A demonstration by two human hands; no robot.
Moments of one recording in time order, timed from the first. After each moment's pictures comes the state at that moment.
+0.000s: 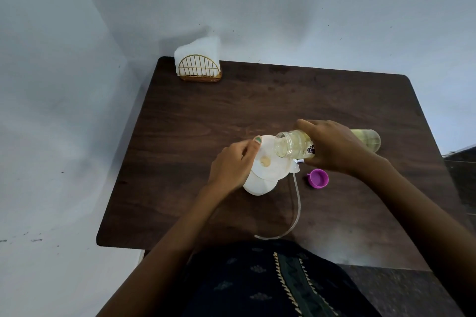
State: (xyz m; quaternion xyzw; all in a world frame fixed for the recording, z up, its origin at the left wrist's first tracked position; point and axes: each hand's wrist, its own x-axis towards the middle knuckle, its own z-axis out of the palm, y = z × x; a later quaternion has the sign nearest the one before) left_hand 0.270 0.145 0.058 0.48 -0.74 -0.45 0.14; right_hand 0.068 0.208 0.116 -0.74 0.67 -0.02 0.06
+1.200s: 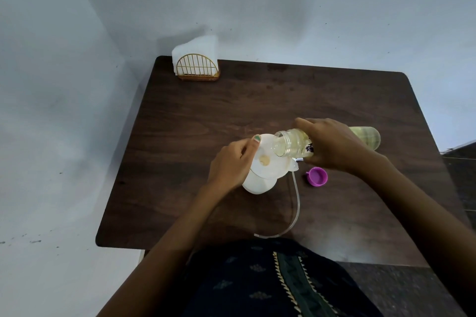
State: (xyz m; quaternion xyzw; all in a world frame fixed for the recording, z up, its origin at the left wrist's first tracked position) left_hand 0.269 0.144 0.055 0.48 -0.73 -0.46 0.15; right_hand 0.067 0.208 0.115 -0.73 0.68 -0.01 0.07
